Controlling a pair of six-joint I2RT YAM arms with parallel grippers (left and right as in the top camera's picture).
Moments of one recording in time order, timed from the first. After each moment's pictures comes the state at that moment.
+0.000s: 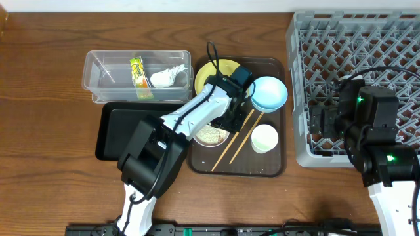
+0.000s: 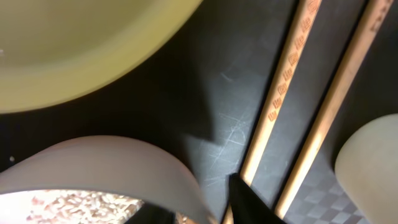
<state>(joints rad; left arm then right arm) -0.64 2.09 1.54 -0.96 0.12 -0.26 0.05 1.02 1.00 -0.76 -0.01 -0.03</state>
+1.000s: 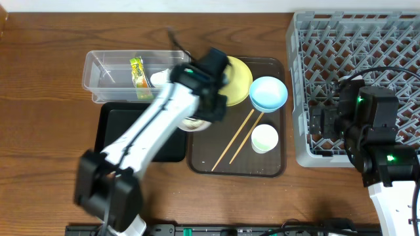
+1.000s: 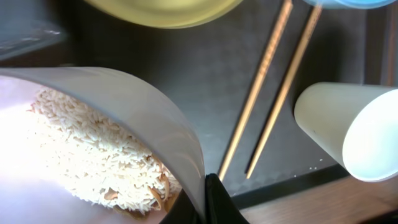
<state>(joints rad) -0.52 1.77 1.53 -1.13 0.13 -0.30 0.05 1.02 1.00 -0.77 -0.01 -0.03</state>
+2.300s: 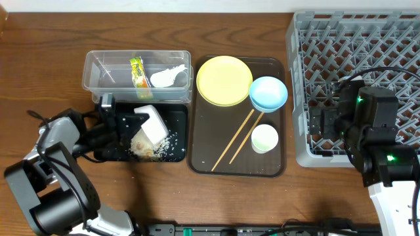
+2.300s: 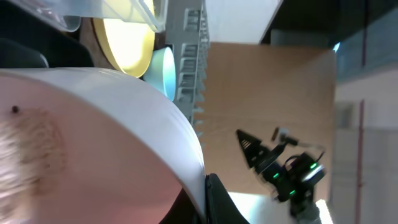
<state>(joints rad) 0.50 1.74 0.92 -1.09 1.47 0.27 0.05 1.02 1.00 -0.77 -0.01 -0.03</state>
